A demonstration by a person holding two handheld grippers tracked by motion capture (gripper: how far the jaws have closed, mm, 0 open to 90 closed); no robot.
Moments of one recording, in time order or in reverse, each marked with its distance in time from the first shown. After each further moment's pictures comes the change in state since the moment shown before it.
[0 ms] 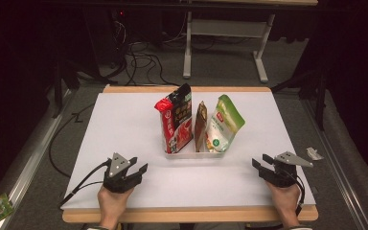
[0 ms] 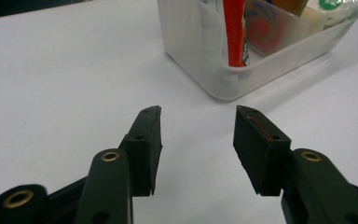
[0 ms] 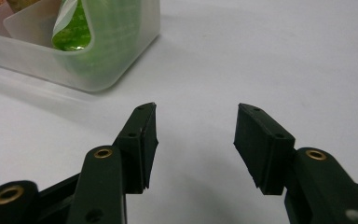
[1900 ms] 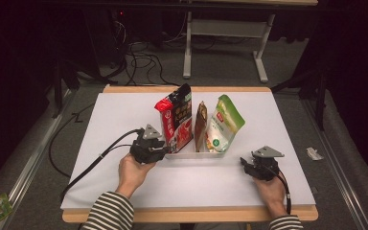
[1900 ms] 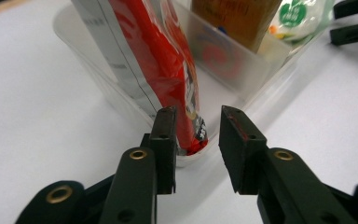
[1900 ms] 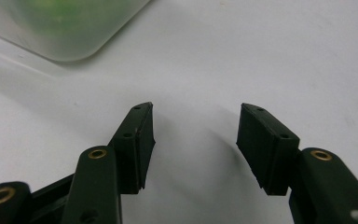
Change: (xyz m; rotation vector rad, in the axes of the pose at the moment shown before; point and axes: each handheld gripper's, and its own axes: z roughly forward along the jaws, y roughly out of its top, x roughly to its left) left arm -0.013 0.092 0.050 0.158 -0.169 0.107; right arm 0.018 0.006 0.049 0.151 -0.084 -0.158
